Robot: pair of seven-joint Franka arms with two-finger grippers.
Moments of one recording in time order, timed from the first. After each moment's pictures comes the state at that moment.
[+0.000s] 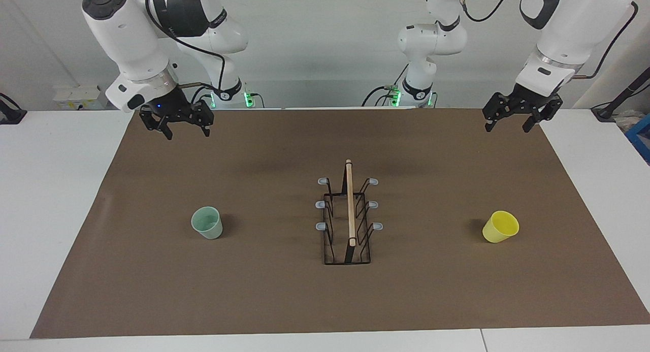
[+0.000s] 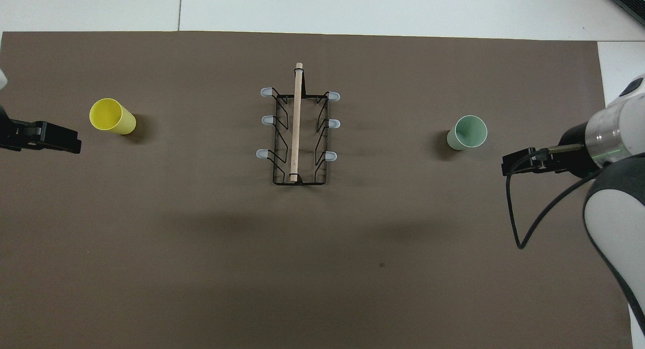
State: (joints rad) left arm -0.09 -0.01 0.05 -1.60 0.00 1.61 0.06; right arm 0.09 -0.05 -0.02 -1.76 0.05 1.67 0.02
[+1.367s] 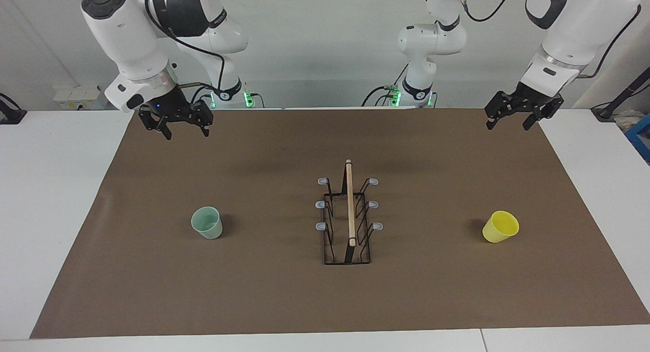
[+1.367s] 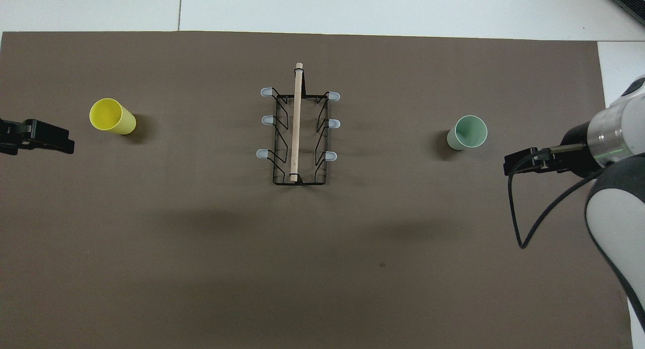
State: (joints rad) left arm -0.04 0.04 0.05 -1.59 -0.04 1.60 0.06; right arm 0.09 -0.05 -0.02 -1.76 0.04 1.67 0.02
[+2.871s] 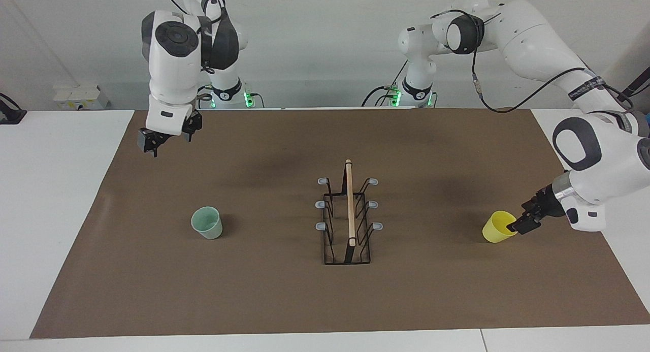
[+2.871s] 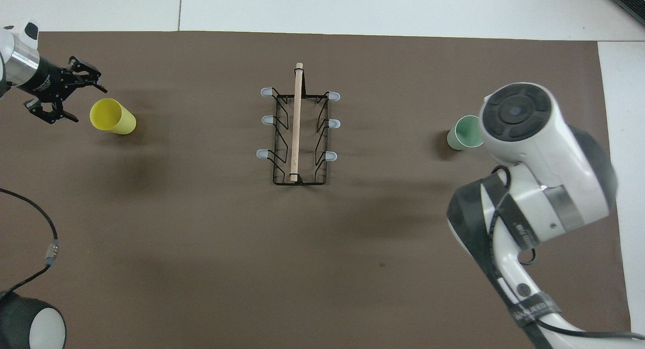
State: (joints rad) left arm 0.08 0.78 0.12 -1.08 -0.23 1.73 -0.57; right arm 0.28 0.14 0.00 -1.84 -0.60 1.73 -0.57
